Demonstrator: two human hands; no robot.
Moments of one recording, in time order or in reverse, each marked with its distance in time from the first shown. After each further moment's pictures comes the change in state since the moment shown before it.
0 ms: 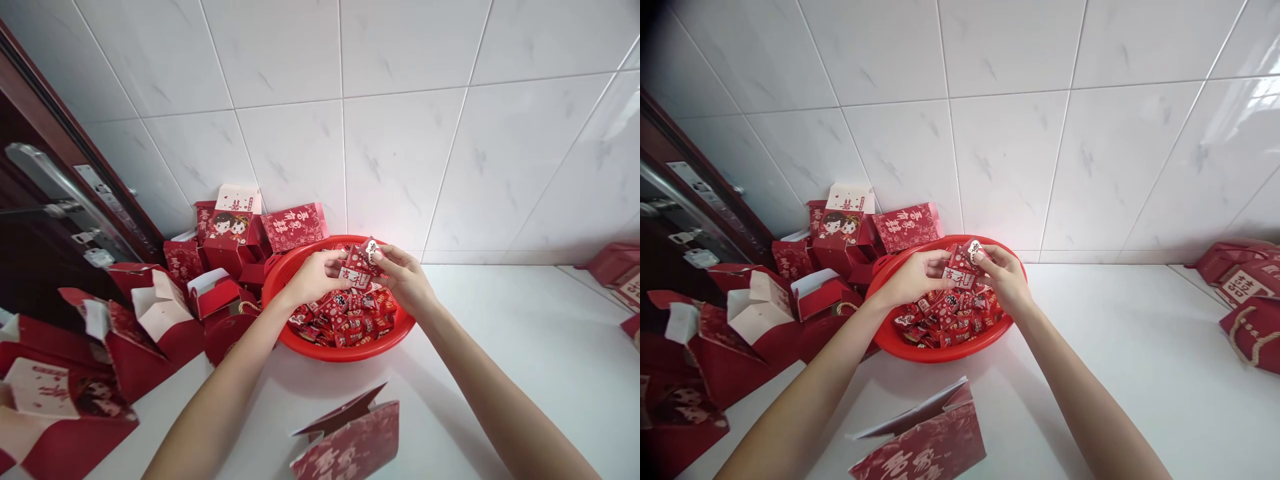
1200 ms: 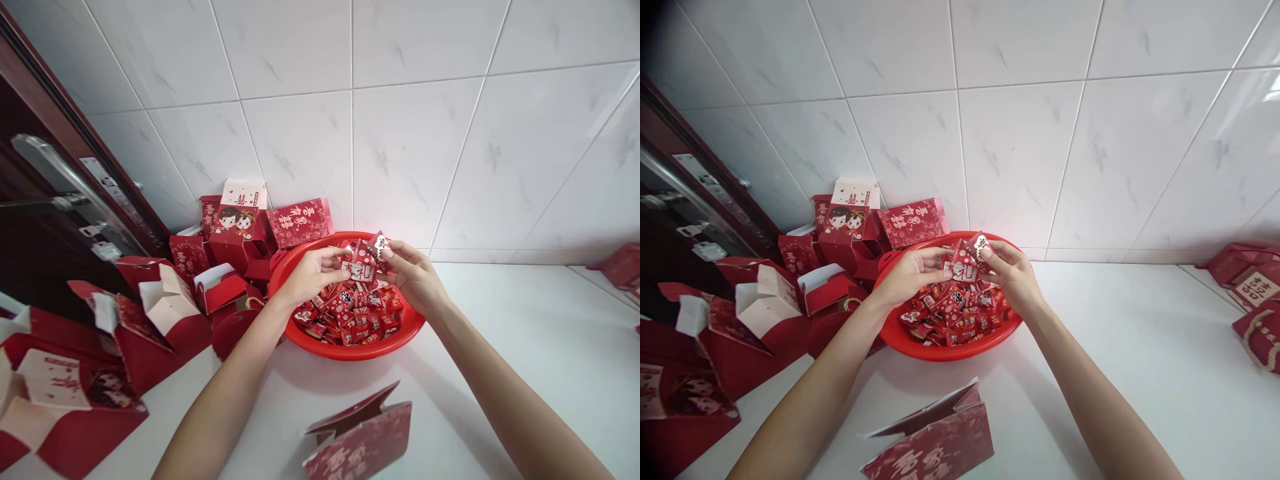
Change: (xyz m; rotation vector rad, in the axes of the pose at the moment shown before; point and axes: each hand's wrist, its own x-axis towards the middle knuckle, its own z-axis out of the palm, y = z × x) left_hand -0.012 -0.004 -0.009 -0.141 0.091 -0.043; right_hand 0.000 -0.002 -0.001 0.005 -0.028 -0.007
